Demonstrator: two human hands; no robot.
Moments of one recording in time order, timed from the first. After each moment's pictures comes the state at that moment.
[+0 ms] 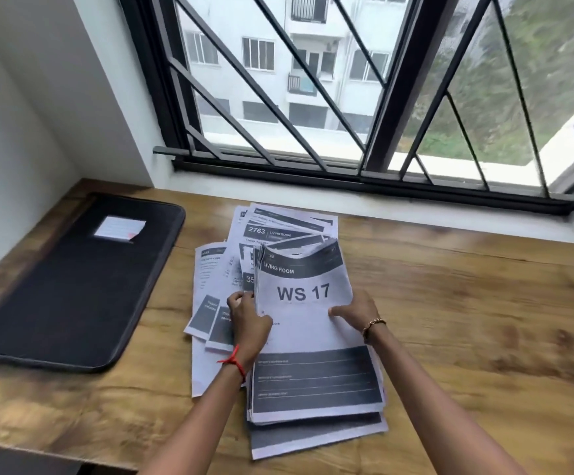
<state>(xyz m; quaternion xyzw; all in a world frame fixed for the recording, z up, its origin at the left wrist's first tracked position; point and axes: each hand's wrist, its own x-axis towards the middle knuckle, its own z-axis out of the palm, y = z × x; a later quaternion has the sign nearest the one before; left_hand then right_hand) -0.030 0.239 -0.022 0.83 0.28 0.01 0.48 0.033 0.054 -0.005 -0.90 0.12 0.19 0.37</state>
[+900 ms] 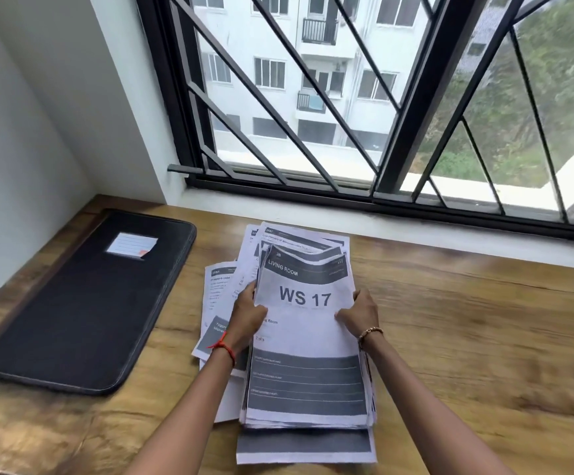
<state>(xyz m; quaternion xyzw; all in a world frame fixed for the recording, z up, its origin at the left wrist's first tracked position) 0.016 0.281 -0.003 0.76 0.20 -0.01 0.62 0.062 0.080 0.000 -0.91 0.13 0.09 0.39</state>
